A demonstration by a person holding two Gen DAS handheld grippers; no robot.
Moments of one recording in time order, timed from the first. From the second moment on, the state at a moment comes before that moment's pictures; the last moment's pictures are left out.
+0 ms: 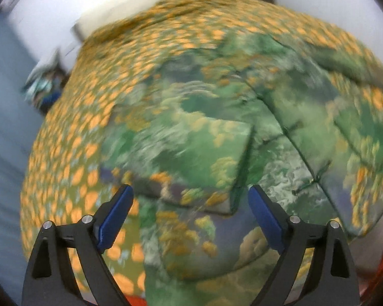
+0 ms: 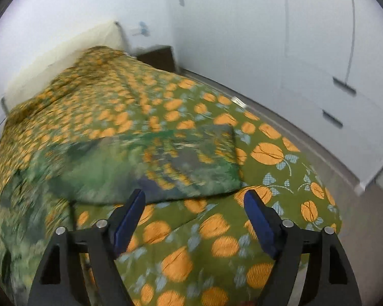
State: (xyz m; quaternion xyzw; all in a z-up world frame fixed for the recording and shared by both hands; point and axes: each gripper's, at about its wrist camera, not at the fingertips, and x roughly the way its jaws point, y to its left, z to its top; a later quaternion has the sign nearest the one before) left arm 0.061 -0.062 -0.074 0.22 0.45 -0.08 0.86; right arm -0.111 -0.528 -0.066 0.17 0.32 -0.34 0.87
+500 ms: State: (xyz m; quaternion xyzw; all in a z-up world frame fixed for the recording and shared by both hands) left arm 0.121 -0.073 -0.146 0.19 0.52 -0.11 0.83; right arm -0.103 -0.368 -0.068 0.05 0.35 -0.18 0.92
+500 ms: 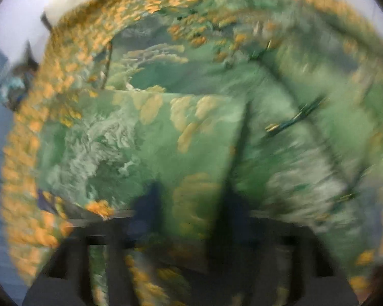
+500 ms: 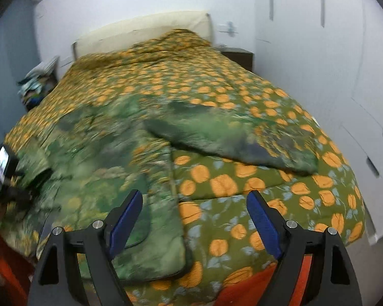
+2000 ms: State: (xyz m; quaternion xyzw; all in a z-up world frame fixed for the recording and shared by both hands) left arm -0.013 -0.059 -0.002 -0.06 0.39 -0.07 0.92; right arm -0.094 -0.318 -0.030 0.00 0.35 -0.18 0.92
